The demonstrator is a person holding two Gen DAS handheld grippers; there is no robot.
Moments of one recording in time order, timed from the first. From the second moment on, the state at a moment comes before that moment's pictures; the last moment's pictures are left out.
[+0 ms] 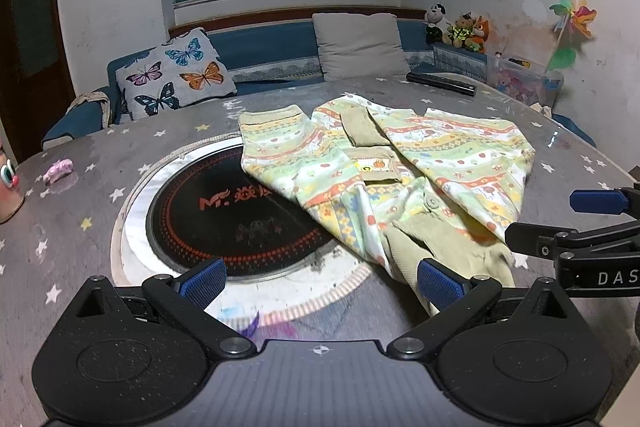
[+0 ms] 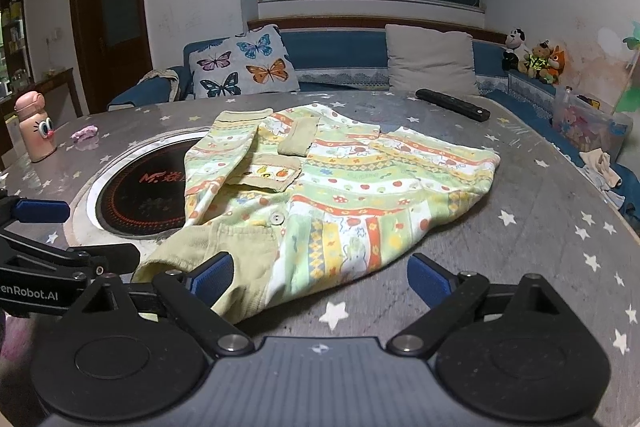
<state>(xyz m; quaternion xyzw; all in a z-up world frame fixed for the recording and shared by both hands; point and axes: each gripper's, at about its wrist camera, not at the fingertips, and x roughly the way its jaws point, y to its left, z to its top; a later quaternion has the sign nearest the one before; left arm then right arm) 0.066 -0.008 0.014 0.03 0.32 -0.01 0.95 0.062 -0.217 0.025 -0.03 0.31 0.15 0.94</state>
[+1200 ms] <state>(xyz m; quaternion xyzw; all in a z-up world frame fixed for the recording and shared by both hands) 0.142 -0.009 0.016 0.04 0.33 -0.03 0.94 0.153 -0.212 0.024 -0.03 0.34 0.15 0.93</state>
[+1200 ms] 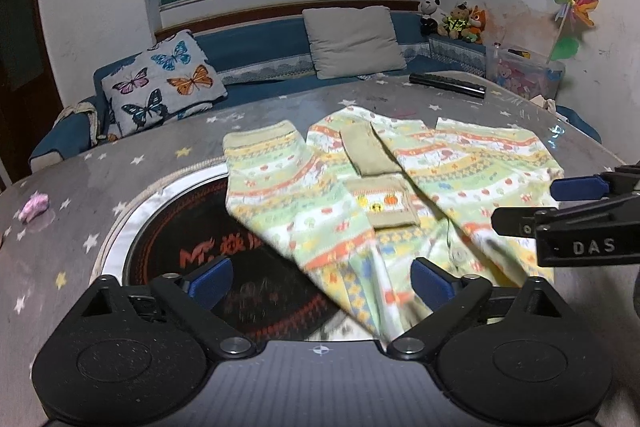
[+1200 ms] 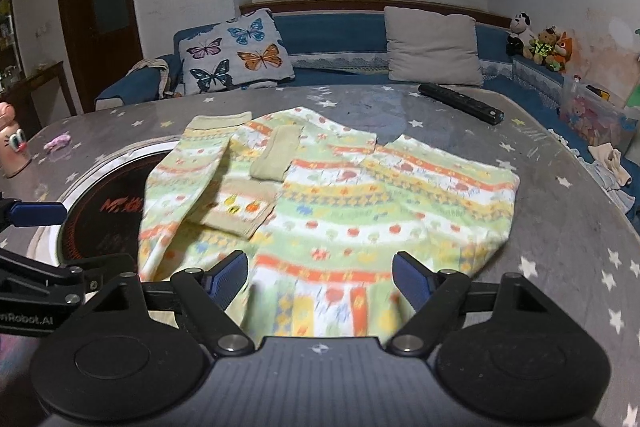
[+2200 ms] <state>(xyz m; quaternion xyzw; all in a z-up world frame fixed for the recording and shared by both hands) 0.274 0.004 -0.013 0.02 0.39 -0.05 0.92 0.327 -0.159 -0.012 -0.08 0.37 0.17 0.91</state>
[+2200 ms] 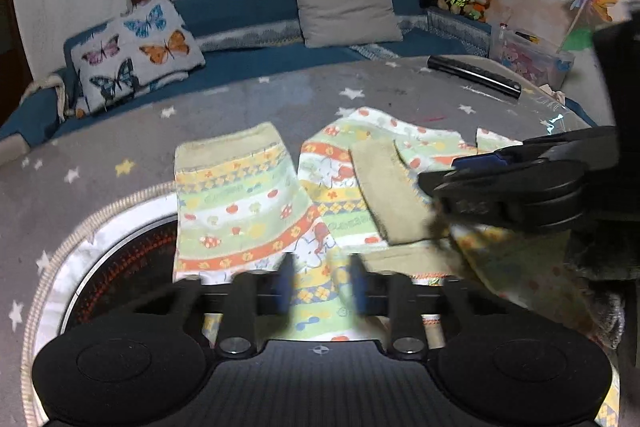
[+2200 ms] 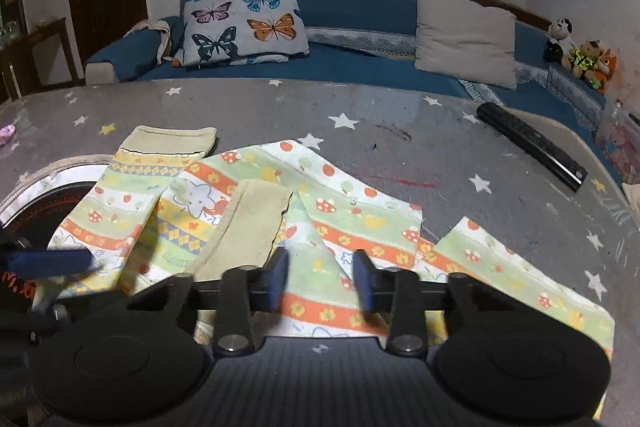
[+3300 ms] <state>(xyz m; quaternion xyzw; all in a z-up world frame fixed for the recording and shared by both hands) 0.060 0.100 0.024 -0.10 0.32 0.09 0.94 0.122 -0.370 0.031 0.01 0.31 -0.04 0.95</state>
